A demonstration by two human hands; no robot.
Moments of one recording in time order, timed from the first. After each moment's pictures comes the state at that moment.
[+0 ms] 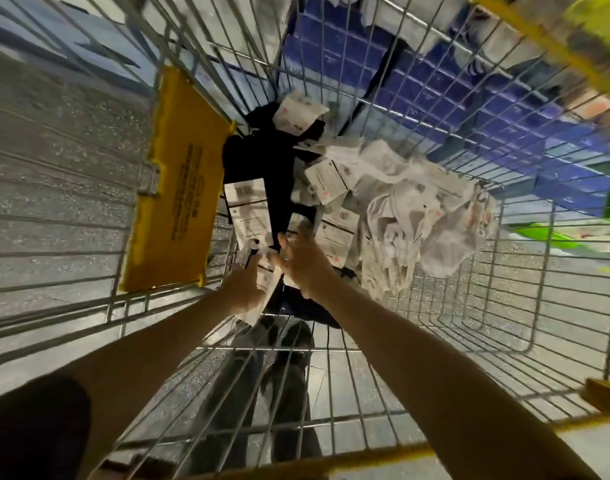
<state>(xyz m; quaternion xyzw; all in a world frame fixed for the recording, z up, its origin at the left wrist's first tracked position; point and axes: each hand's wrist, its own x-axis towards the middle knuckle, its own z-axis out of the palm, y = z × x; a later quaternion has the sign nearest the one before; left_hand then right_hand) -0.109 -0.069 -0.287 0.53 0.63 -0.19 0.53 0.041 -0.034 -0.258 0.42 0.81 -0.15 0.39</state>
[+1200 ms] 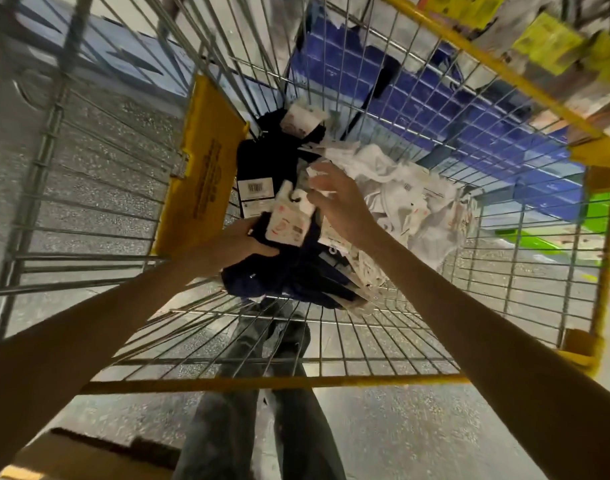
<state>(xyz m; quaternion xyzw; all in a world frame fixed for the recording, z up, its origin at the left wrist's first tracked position) -0.120 -0.031 -0.161 0.38 0.59 0.08 0.71 0.080 0.015 -0.143 0.63 0.52 -0.53 -0.22</state>
